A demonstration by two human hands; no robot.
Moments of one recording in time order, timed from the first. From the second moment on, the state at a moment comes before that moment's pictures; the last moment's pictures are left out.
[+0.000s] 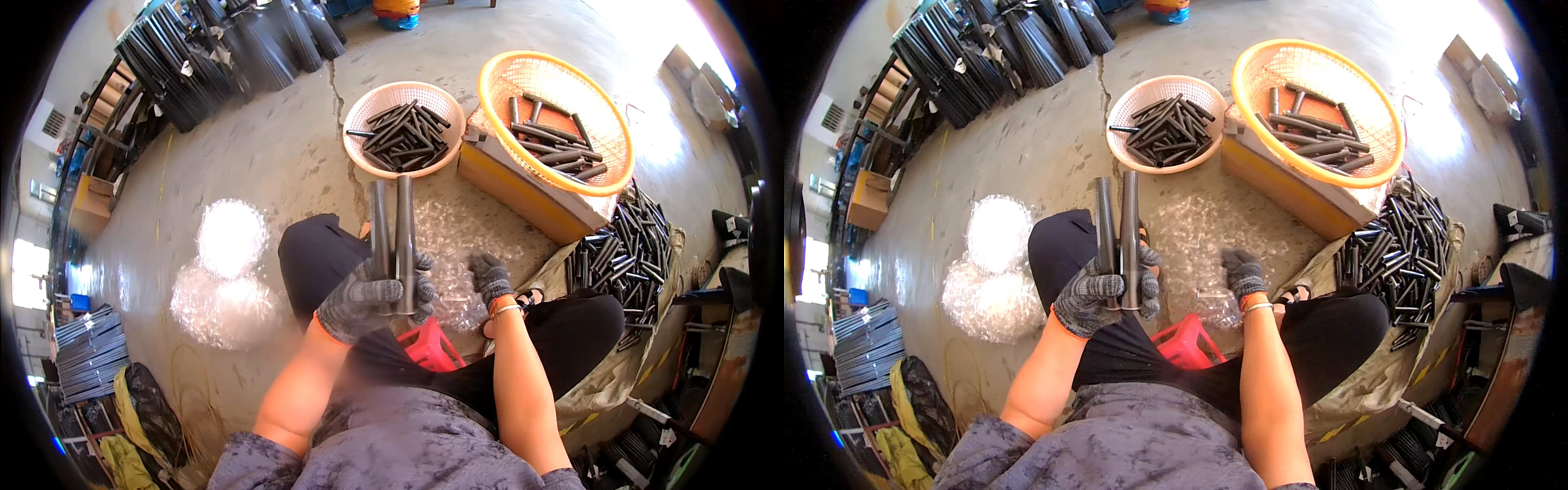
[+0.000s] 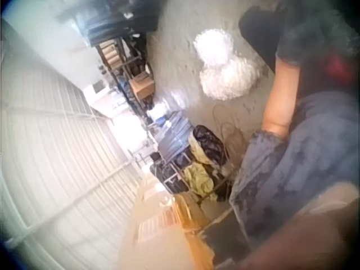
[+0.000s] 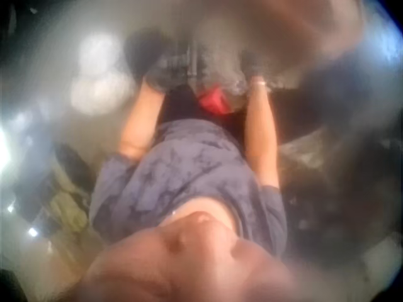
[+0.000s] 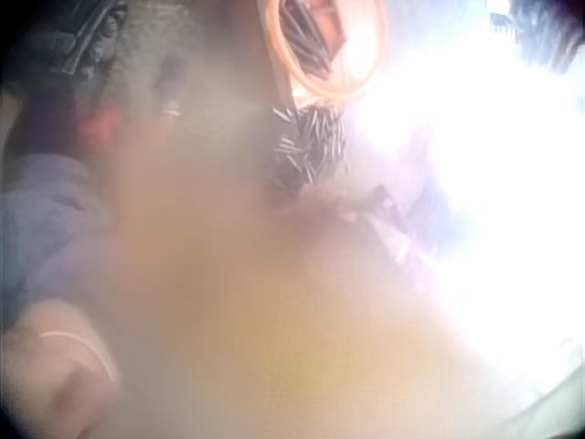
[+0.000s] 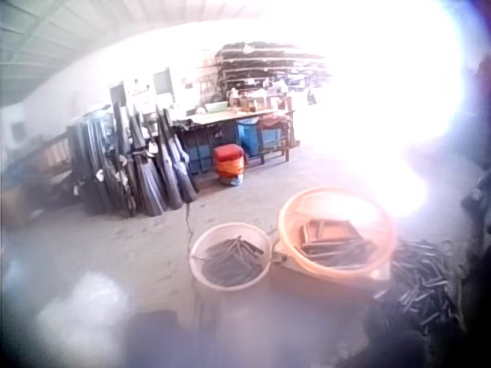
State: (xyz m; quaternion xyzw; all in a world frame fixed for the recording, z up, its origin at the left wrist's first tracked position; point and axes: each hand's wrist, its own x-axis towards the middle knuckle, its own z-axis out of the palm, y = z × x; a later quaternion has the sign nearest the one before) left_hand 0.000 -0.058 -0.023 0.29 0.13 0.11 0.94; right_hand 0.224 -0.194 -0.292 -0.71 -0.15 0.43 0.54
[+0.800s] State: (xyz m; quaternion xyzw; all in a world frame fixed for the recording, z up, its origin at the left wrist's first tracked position) left_hand -0.007 -0.055 -0.018 0.27 0.11 0.08 0.95; right_hand 0.243 -0.216 -0.321 -0.90 -0.15 0.28 0.30
